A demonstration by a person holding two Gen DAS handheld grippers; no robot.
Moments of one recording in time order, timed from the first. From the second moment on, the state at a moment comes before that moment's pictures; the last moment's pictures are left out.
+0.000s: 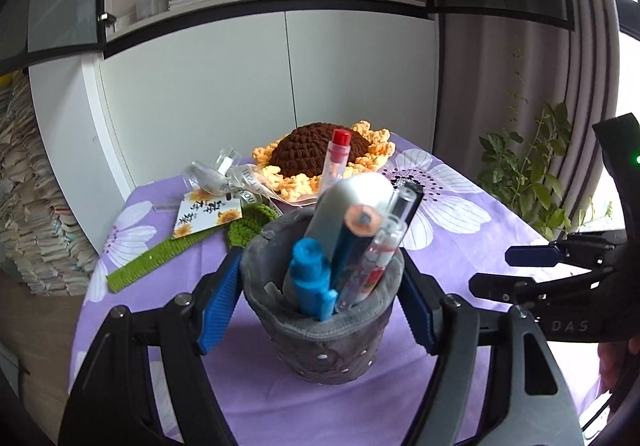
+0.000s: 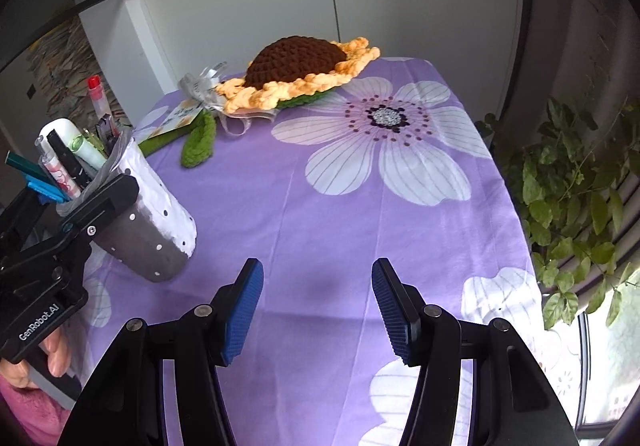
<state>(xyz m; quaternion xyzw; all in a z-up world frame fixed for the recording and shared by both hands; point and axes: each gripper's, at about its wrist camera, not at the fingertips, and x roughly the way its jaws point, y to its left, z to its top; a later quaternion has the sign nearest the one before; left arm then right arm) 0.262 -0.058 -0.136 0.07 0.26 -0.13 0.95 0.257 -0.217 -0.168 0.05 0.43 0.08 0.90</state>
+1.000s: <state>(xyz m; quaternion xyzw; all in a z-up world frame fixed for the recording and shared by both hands) 0.260 -0.065 -0.138 0.06 0.28 -0.11 0.95 0.259 -0.220 -0.178 0.05 0.43 0.06 0.90</state>
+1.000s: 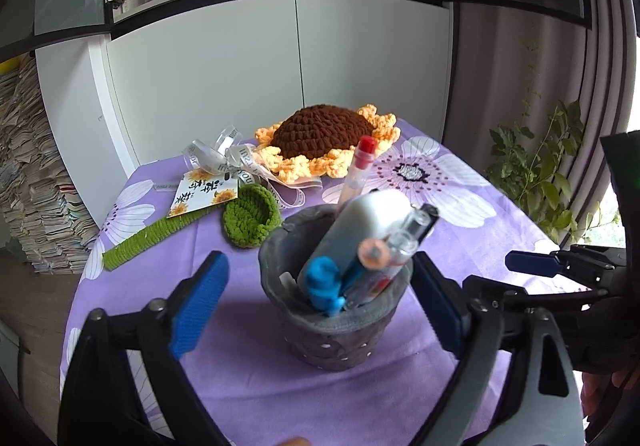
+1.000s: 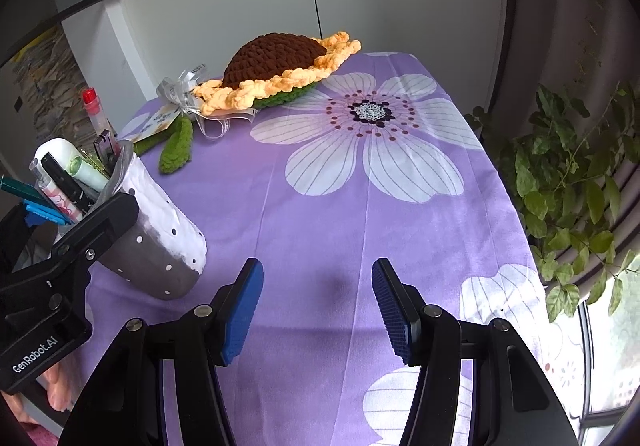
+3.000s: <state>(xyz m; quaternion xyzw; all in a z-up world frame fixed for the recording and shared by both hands) 0.017 -0.021 -0.013 0.00 0.18 -0.03 0.98 0.028 -0.194 -0.025 0.04 0.26 0.03 0.96</state>
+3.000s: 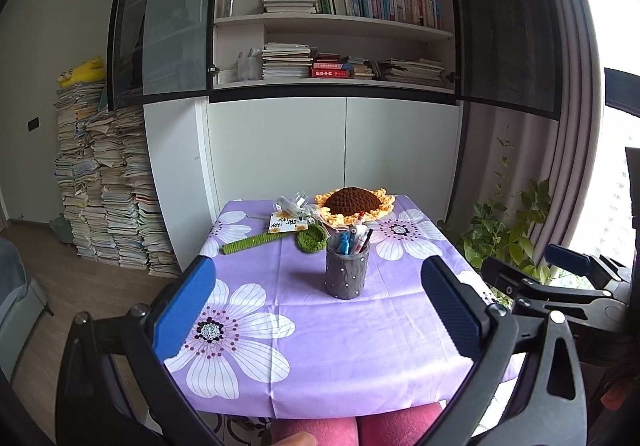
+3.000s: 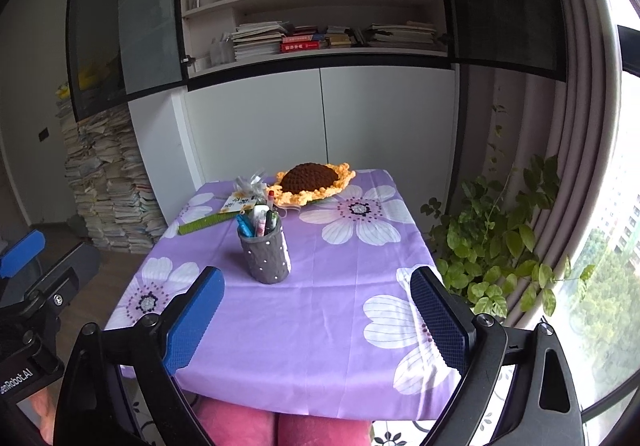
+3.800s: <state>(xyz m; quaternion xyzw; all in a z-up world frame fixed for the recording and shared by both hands) 0.013 -0.020 0.009 0.00 0.15 -0.03 0.99 0.013 -0.180 0.010 0.02 0.22 0.02 0.98</state>
